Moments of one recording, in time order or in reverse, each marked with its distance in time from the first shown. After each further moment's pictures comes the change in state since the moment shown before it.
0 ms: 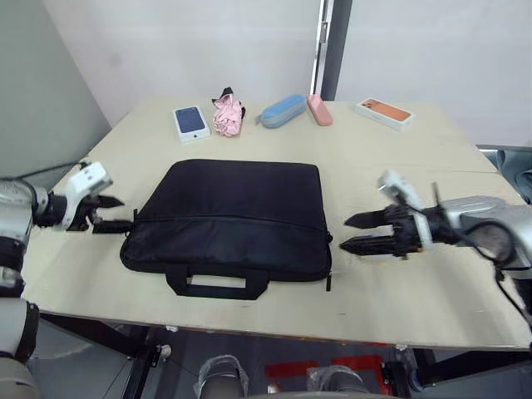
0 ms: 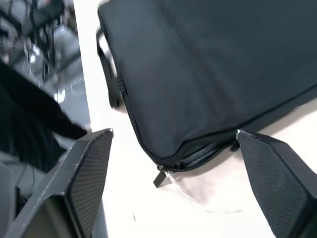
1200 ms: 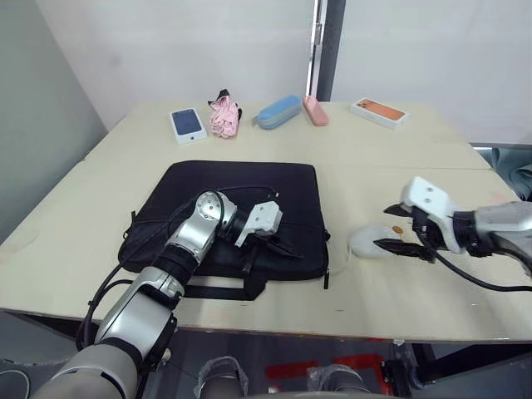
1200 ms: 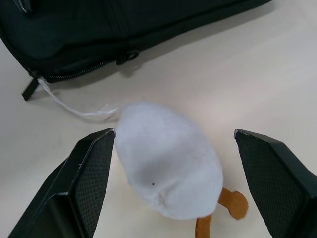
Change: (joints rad) left arm 0.036 -0.701 -0.359 -0.202 -0.038 -0.398 -0.089; right arm 0.122 -0.124 0.252 -0.003 -0.422 -0.408 -0.156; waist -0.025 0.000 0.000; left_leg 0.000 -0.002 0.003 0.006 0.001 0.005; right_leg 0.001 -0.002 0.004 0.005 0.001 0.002
